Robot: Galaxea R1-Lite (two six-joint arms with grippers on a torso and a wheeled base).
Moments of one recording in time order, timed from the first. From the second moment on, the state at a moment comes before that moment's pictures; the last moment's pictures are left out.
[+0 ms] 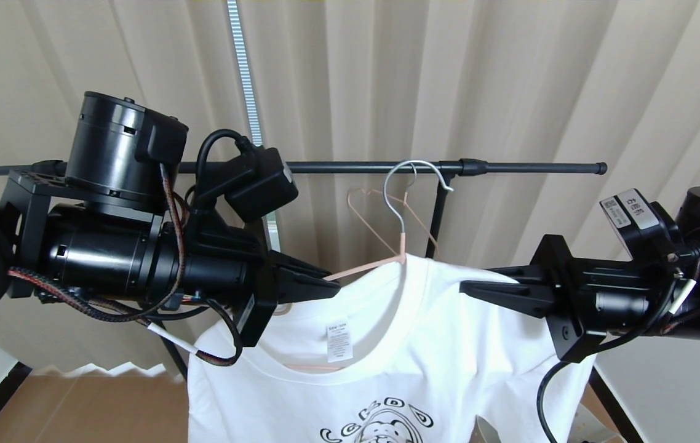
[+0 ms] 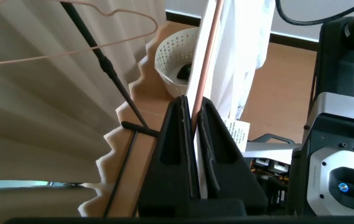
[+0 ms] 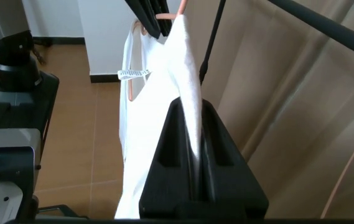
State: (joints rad) left arm -0.56 1.57 -1.13 0.11 -0.55 0.46; right arm 0.34 1.61 -0.59 -0.91 1.00 -0.20
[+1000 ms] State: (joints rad) left arm -0.52 1.51 -1.06 0.04 -0.54 0.46; right arm 0.30 1.61 -0.60 -0.90 1.00 -0.25
